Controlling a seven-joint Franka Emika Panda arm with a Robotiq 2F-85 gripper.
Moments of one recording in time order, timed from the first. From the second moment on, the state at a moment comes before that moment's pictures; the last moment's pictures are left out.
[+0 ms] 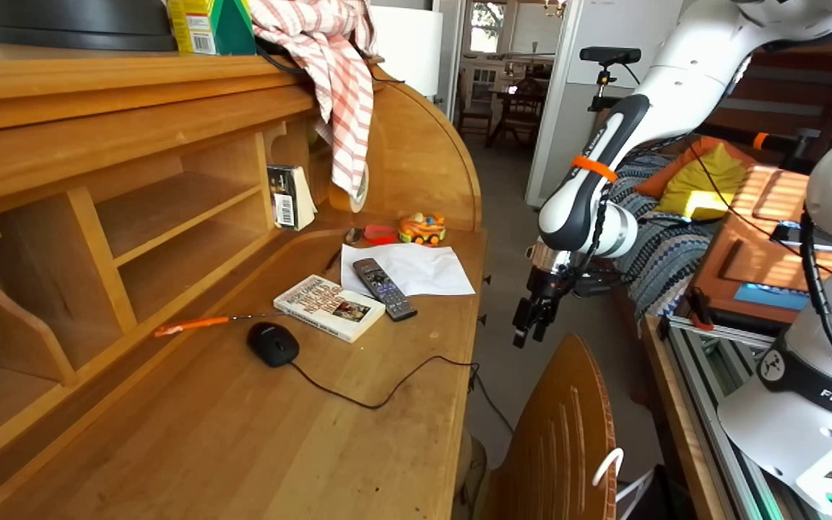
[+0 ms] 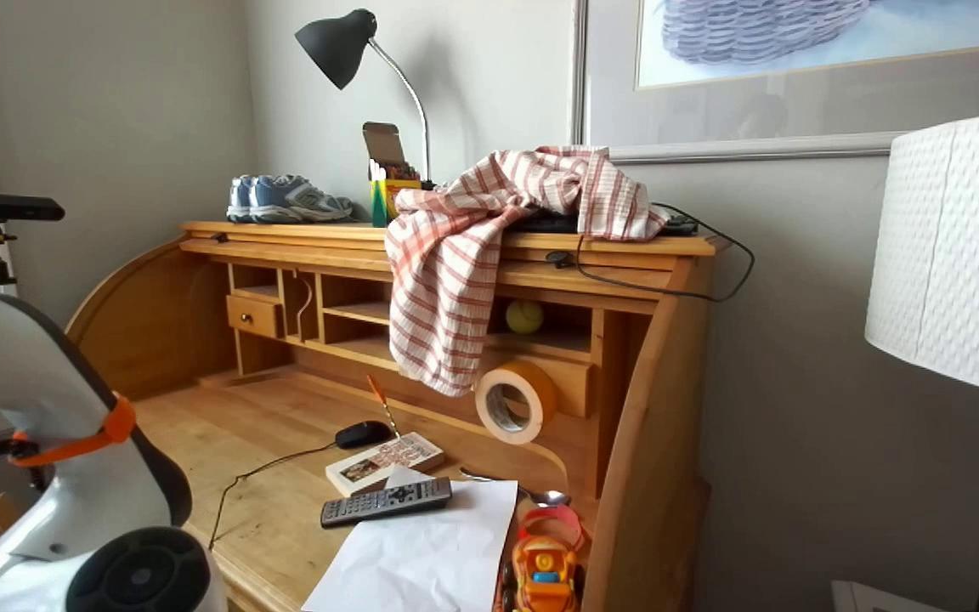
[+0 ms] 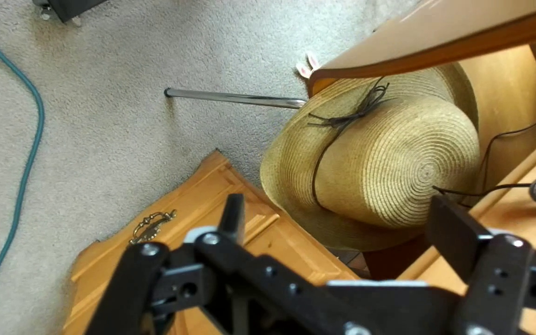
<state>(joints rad) -1.30 0.74 0.44 -2.48 -0.05 2.92 -0.42</state>
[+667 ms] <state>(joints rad) -1.35 1.07 0.42 -2.22 -0.05 2.89 -0.52</state>
